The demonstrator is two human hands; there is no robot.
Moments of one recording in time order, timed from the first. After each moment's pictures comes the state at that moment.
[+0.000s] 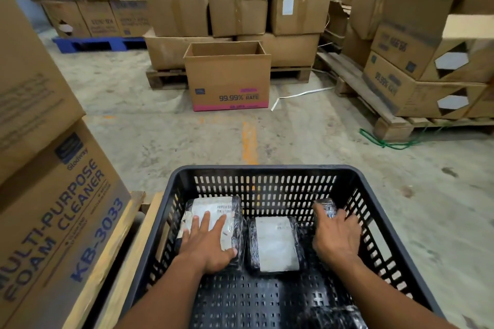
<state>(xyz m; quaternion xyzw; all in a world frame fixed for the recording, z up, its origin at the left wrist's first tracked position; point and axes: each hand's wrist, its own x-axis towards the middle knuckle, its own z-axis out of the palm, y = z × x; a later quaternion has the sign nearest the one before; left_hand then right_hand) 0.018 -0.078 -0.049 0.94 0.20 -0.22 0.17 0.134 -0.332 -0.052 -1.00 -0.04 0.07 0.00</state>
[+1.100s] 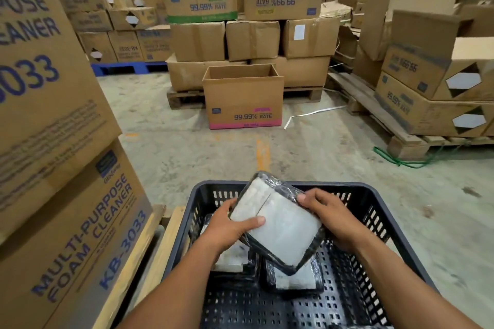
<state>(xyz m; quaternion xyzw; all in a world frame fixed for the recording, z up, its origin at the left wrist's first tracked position) 0.030 -0.080 0.025 0.69 0.29 0.00 0.66 0.146 -0.301 0.031 -0.73 -0.14 0.24 0.63</state>
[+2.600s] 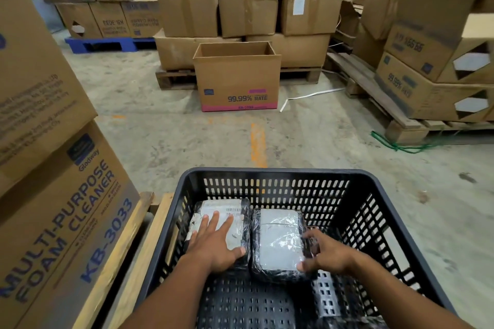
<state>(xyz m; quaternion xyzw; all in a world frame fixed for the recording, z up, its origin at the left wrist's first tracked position) 0.023 -0.065 -0.056 0.93 0.20 -0.21 0.21 0.148 -0.337 -0.067 -0.83 -0.12 0.45 0.31</state>
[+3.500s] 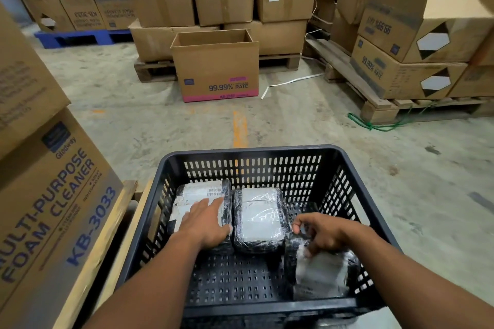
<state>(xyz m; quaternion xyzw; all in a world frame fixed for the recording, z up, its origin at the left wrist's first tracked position) 0.018 -0.098 -0.025 0.94 0.20 -0.17 0.22 0.129 -0.377 -0.029 -0.83 -0.18 0.47 0.23</state>
